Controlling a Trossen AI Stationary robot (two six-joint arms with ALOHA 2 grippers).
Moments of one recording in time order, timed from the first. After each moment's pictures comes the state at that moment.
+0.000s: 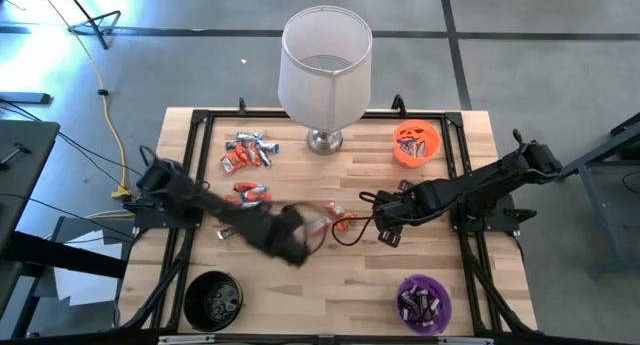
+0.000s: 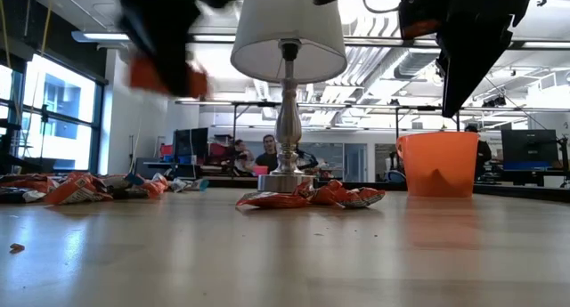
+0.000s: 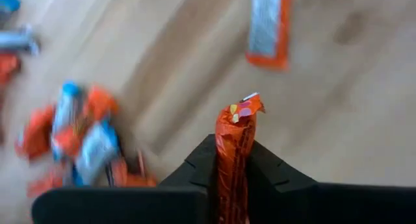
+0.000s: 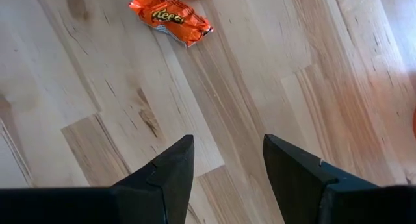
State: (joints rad) left arm -0.43 1.83 1.51 -1.21 -0.39 -1.09; right arm 0.30 1.44 1.06 -0.98 0.23 0.68
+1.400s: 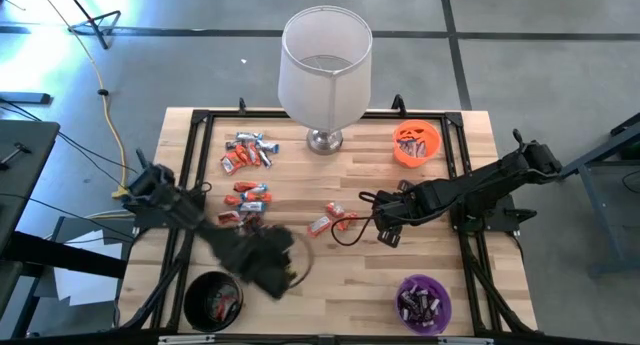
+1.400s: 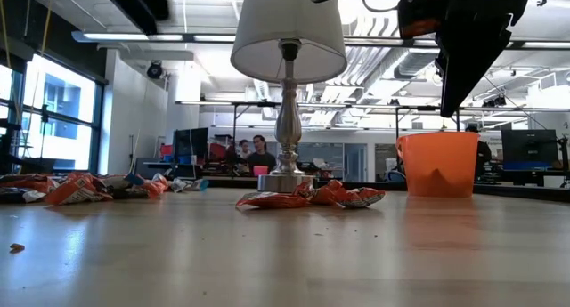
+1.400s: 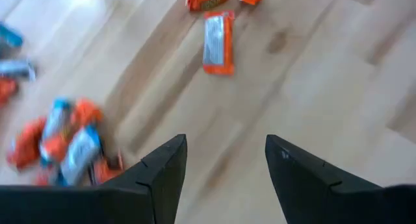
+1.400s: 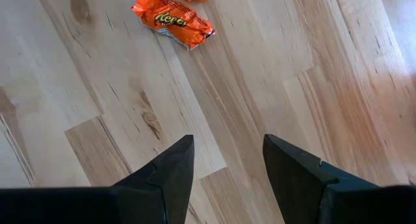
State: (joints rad) left arm -0.60 1.81 1.58 -1.23 -0.54 -1.15; right arm 0.30 1.44 1.06 -0.97 0.23 0.68
